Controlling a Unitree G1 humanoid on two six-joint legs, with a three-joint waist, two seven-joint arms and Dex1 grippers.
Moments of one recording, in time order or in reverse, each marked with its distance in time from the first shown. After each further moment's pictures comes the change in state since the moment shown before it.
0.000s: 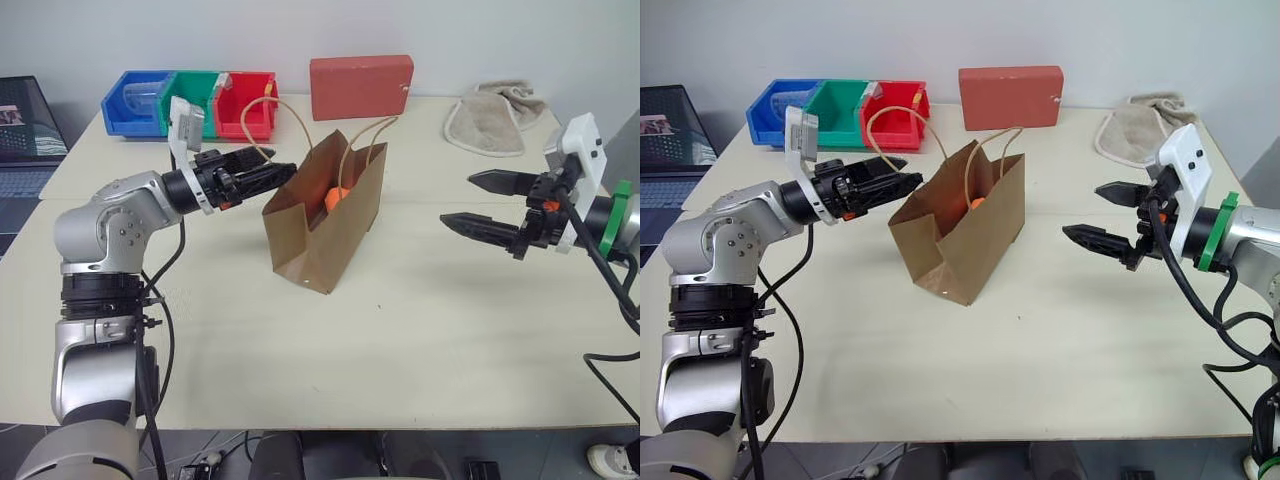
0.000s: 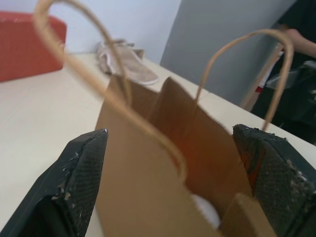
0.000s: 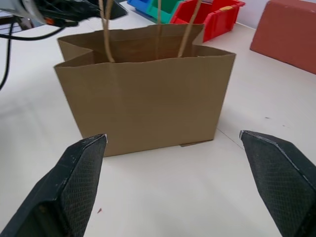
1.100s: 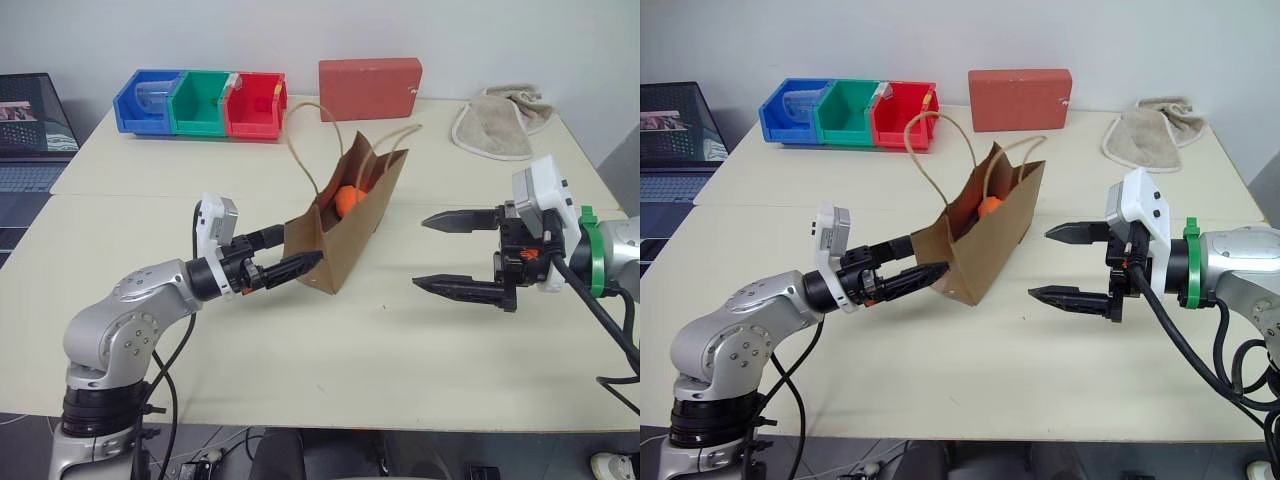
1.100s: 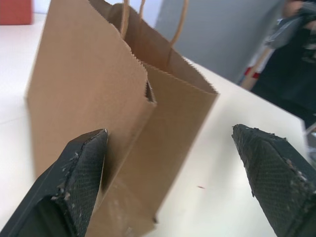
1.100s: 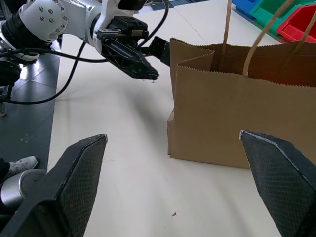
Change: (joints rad) left arm 0.489 -0.063 0.018 -0.638 -0.198 0.080 0.187; right arm 0.061 -0.067 0.099 -0.094 0.134 -0.118 0.110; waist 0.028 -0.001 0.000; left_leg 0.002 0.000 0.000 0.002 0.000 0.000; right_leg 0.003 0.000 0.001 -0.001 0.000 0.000
